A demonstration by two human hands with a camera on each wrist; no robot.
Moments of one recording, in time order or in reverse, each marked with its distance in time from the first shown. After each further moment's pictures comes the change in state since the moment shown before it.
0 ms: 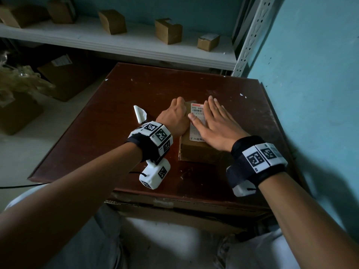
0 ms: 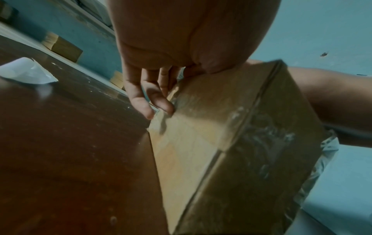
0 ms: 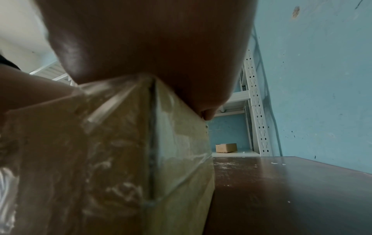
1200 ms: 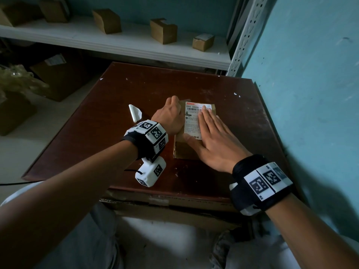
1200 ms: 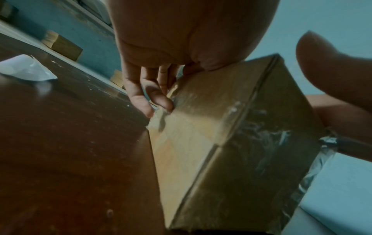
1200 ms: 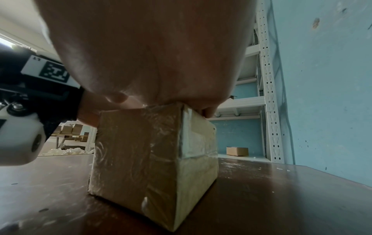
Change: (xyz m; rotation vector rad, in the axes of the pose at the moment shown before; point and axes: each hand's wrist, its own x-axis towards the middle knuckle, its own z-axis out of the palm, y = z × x) left_hand 0.002 0.002 0.004 -0.031 0.027 -0.054; right_hand -0.042 0.004 0.019 -0.120 0.020 -0.111
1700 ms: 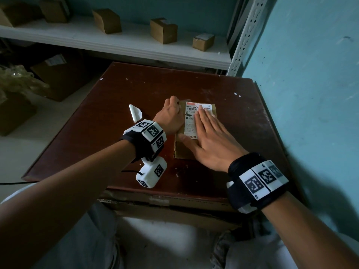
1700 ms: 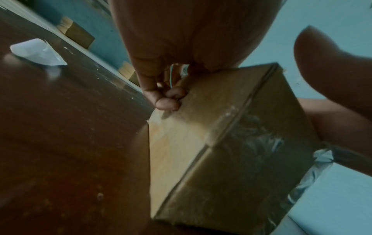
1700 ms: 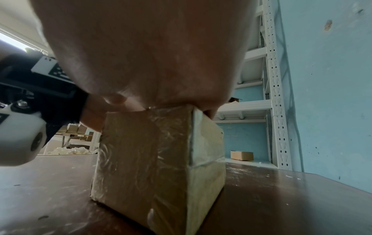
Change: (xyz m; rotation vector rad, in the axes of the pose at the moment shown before) left_hand 0.000 -0.002 0.001 -0.180 -0.008 -0.002; right_hand 0.004 -0.009 -0.003 -0.011 -0.019 -0.006
